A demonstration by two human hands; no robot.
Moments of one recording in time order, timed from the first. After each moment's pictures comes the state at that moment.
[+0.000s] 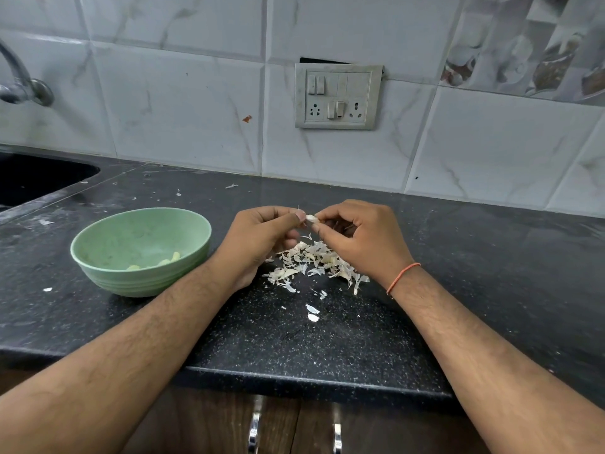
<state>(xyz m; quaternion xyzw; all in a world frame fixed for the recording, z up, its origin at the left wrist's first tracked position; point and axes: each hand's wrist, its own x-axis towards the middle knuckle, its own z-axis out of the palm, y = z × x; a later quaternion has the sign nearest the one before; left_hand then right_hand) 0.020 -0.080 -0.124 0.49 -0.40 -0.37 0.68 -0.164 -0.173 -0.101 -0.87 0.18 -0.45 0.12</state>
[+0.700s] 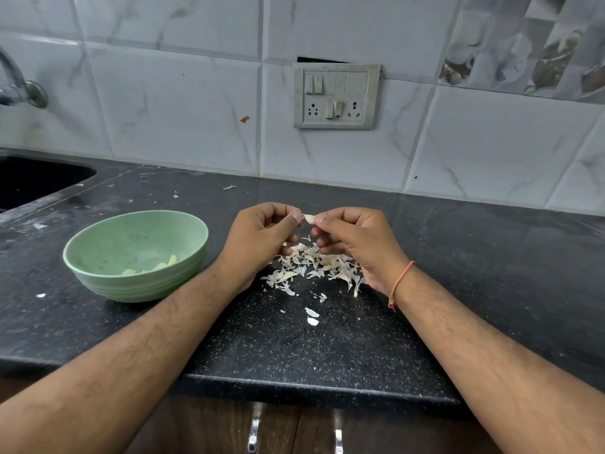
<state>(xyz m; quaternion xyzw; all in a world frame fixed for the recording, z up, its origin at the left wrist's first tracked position) 0.017 -0.083 -0.125 0.55 -0.44 -0.26 0.66 -0.157 -0.168 -0.102 -0.69 0.25 -0.40 0.55</state>
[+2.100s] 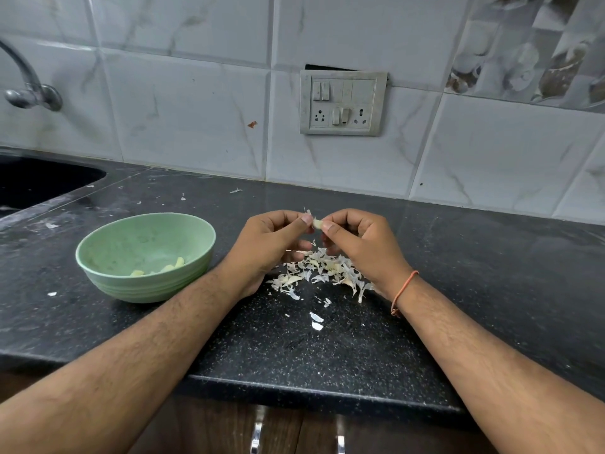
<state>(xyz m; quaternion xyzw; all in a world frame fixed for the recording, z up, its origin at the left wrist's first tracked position) 0.009 -0.074 -0.115 0.50 -0.41 -0.36 0.67 -0.157 -0.172 -0.108 -0.77 0.21 -0.42 0.43</state>
